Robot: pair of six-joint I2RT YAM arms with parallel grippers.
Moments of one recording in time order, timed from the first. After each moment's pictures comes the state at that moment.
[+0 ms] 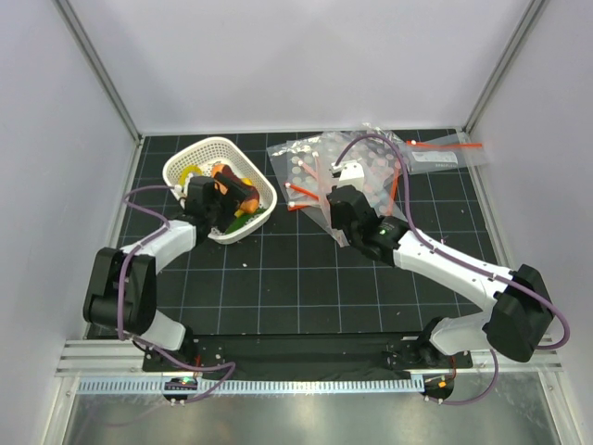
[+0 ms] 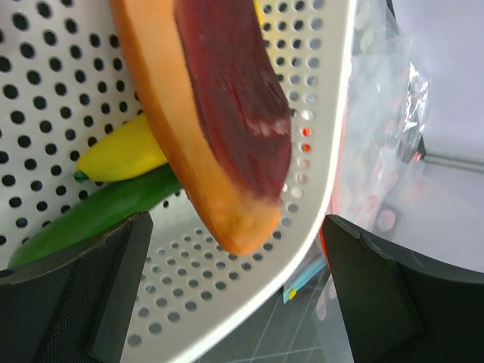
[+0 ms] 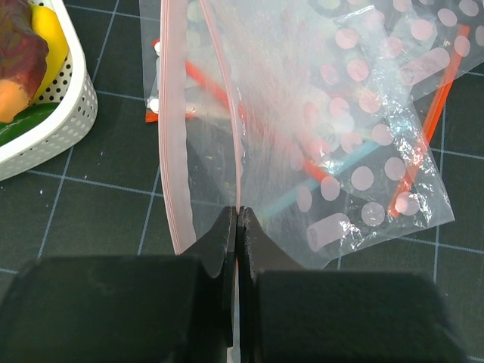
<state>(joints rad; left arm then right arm) -0.23 1.48 0.81 0.05 0.02 -1.08 0.81 1.33 1.01 -0.24 0.58 0.32</state>
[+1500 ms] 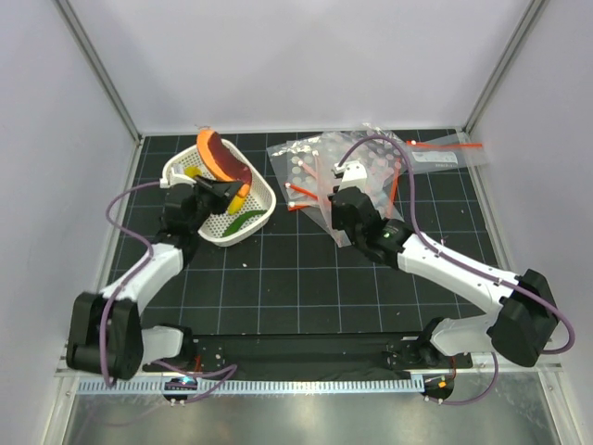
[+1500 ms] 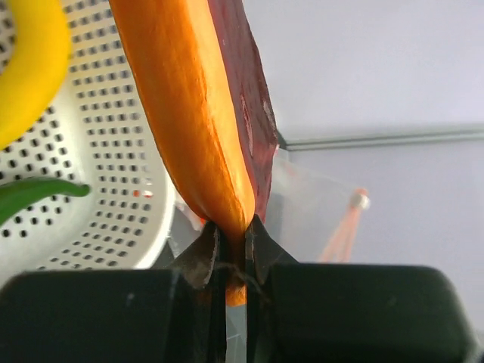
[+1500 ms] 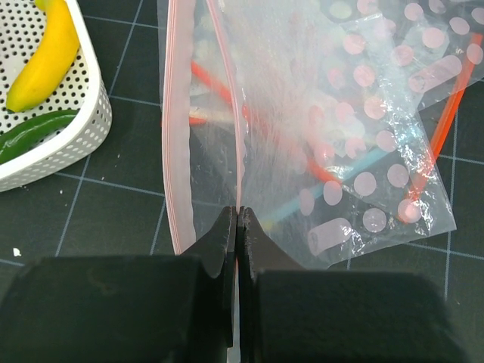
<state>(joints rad) -0.18 1.30 0.66 0.40 0.16 -1.19 0.81 1.30 0.99 -0.20 0.55 0.32</state>
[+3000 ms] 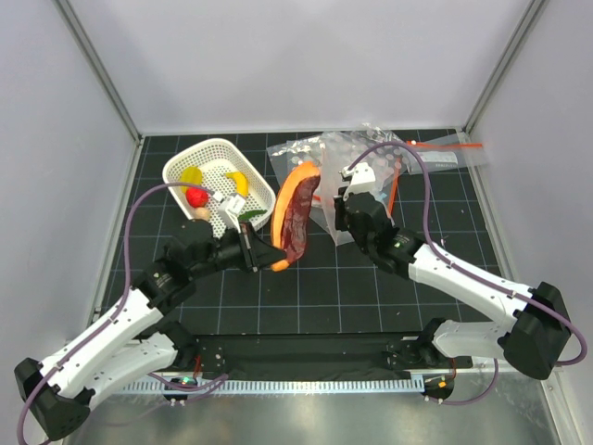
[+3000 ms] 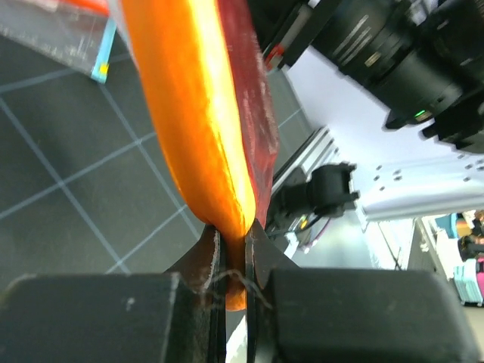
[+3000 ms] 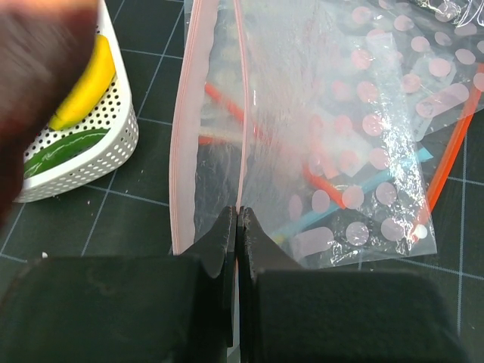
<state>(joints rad) -0.71 0.77 0.73 -0.20 0.30 -0.74 0.81 1.20 0.90 -0.08 0.51 0.29</state>
